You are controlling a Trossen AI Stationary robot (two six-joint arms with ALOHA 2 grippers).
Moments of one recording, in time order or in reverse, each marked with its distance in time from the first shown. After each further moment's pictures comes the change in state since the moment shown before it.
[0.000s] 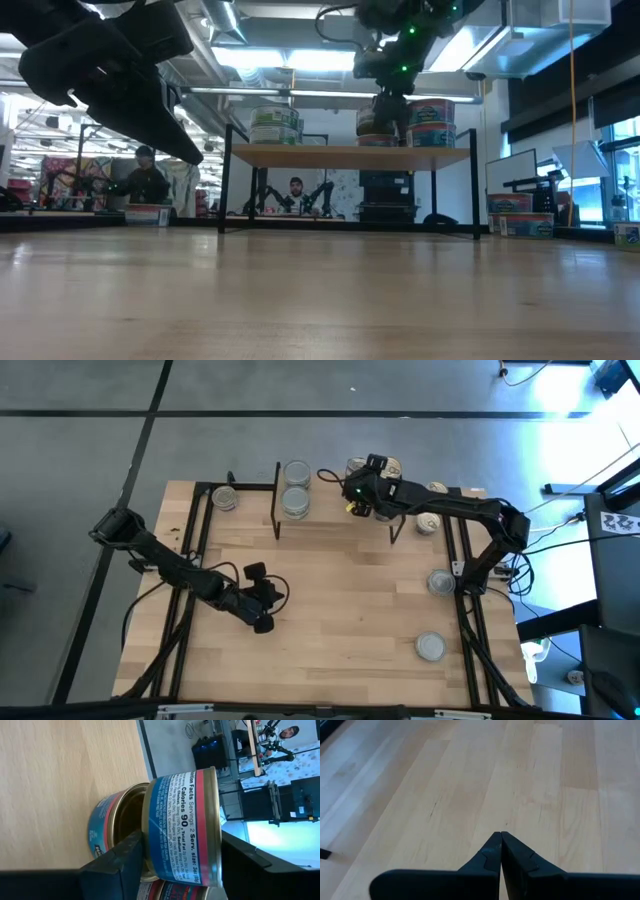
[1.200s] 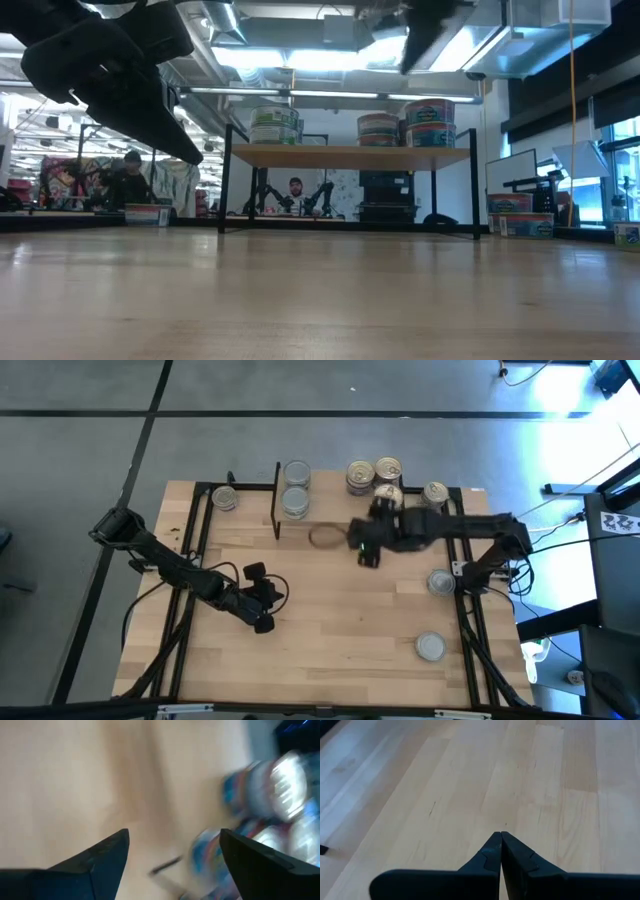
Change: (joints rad) left arm 0.000 0.000 0.000 0.000 0.000 -0.031; right arm 0.426 0.001 0.317 -0.779 -0.164 0.686
